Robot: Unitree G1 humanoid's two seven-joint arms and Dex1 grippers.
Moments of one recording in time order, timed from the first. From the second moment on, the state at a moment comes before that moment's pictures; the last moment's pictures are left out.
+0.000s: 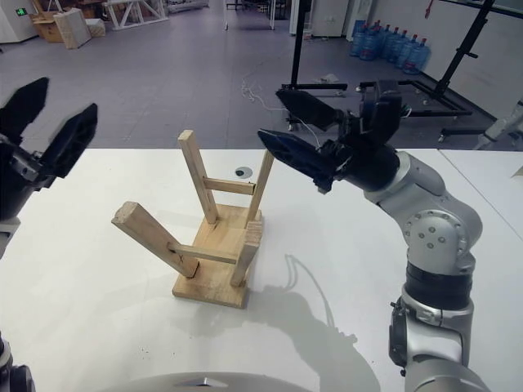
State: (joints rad) left arm -0.22 0.64 0.45 -0.67 -1.05 0.51 -0.38; right arm -0.53 -0.54 -0.24 -0.47 1.23 0.70 0.69
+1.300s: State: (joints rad) left arm -0.27 0.63 0.20 -0.58 -1.14 0.53 -0.42; right arm -0.49 -0.39 0.05 -0.42 1.07 0.66 0.62
